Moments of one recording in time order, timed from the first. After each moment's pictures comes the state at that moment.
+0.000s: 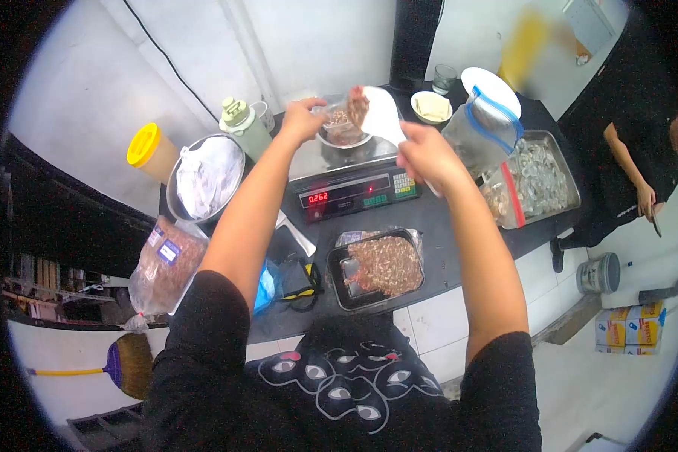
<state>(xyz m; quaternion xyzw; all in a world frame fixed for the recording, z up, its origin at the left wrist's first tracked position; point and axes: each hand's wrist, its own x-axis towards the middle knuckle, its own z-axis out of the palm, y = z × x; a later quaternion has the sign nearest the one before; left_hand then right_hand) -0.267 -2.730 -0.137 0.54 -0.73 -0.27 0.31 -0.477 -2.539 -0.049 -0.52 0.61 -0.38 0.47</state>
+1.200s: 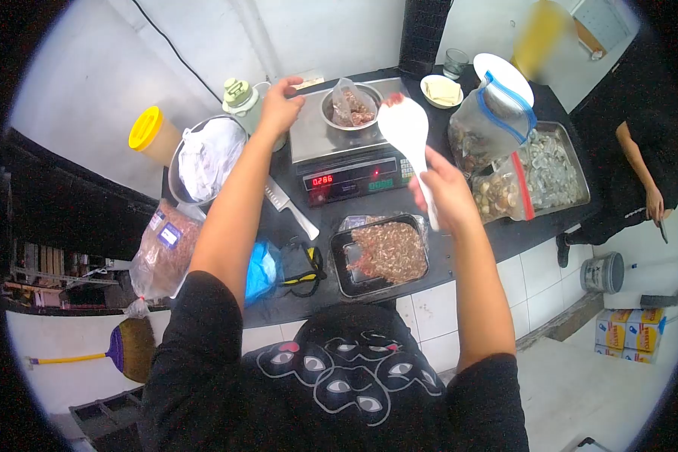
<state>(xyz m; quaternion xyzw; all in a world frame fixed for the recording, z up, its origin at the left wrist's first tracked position) -0.226 -2.723 -0.139 0.52 -0.69 -0.26 0.43 -0.481 -2.485 -0.106 -0.36 0.52 -0.52 0.57</state>
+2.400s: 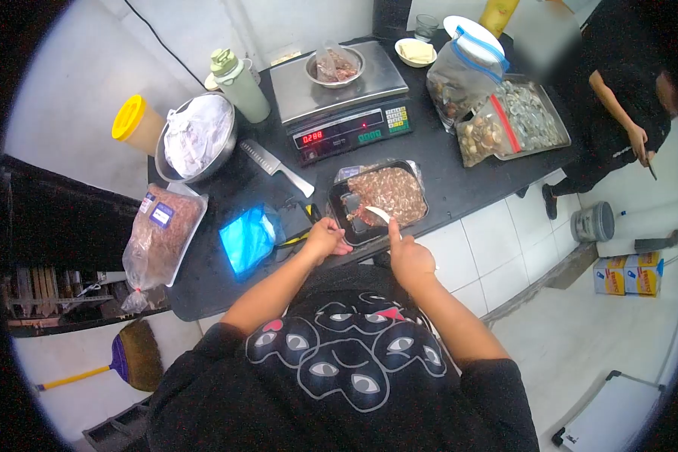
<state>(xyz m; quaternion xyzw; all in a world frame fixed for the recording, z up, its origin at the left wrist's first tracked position) -0.199 -2.407 -0.310 0.53 -0.38 -0.74 0.18 -0.372 -2.299 -0.212 -0.64 0.74 0.12 0.14</state>
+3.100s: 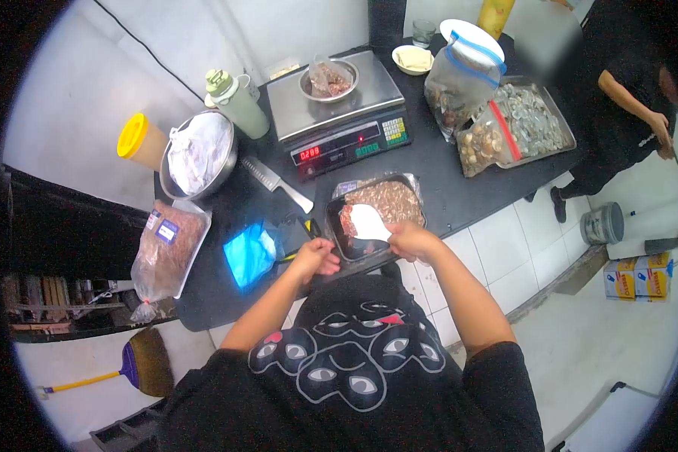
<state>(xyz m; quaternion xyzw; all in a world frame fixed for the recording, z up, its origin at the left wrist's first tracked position) -0.174 -2.410 -0.295 0.53 -0.37 -0.75 0.11 -0.437 -2.365 -0.222 -0.35 0.60 -0.17 0.70</state>
